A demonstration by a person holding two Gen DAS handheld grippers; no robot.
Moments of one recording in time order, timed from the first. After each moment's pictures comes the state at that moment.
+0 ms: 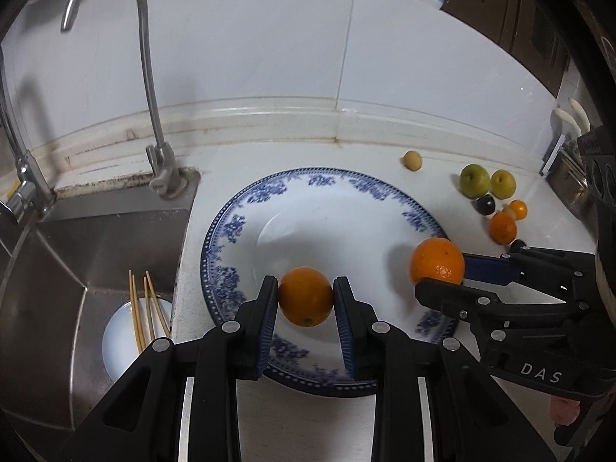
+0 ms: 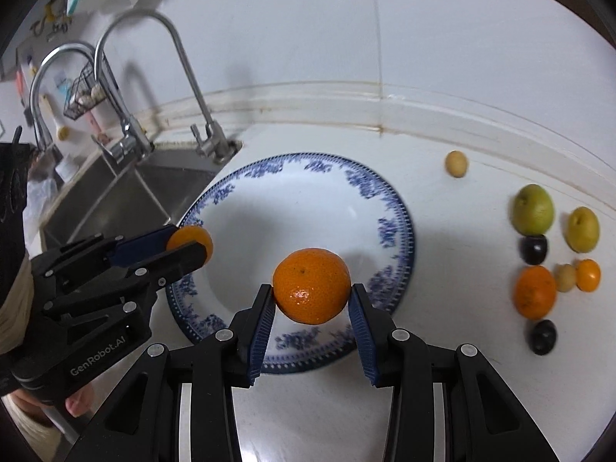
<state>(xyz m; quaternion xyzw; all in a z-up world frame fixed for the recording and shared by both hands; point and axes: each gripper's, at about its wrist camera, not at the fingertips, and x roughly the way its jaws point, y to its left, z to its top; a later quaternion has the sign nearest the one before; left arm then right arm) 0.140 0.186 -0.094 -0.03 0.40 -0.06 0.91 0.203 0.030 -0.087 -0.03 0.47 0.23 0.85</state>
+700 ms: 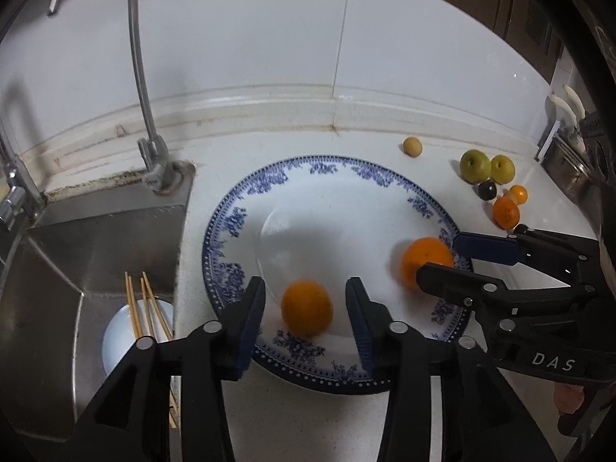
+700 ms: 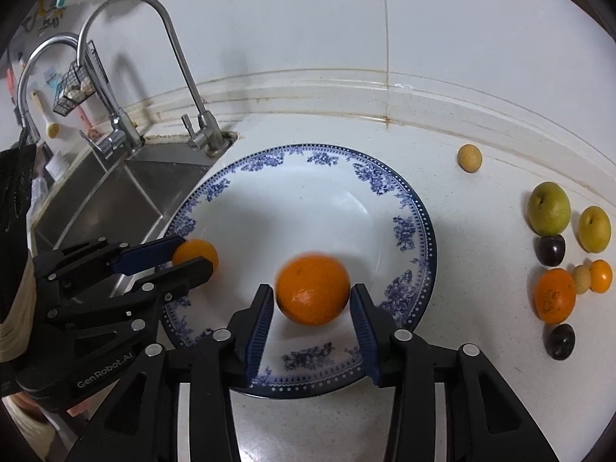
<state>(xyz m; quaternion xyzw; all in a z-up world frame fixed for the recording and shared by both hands) 0.141 0.192 -0.098 -0.01 0.41 -0.08 0.91 0.209 0.038 -0.095 -0.03 0.47 0.22 0.85</state>
